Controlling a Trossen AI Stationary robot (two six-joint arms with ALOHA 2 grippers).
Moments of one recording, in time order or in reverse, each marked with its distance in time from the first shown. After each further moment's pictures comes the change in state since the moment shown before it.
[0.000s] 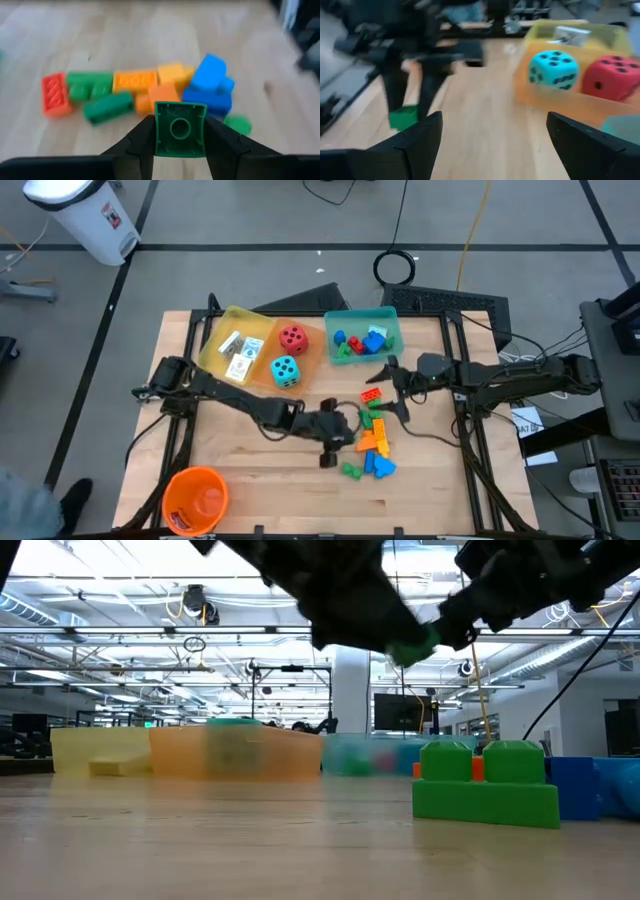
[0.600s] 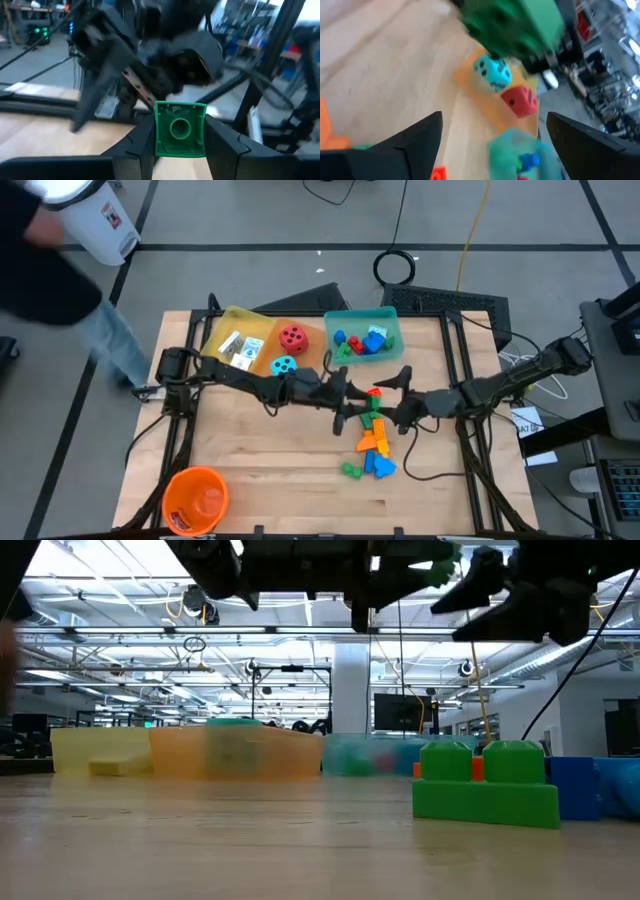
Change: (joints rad) left arm 0.200 0.008 -0.144 0.788 0.241 -0.025; right arm 0.424 -0.008 0.000 -0.074 0.764 -0.577
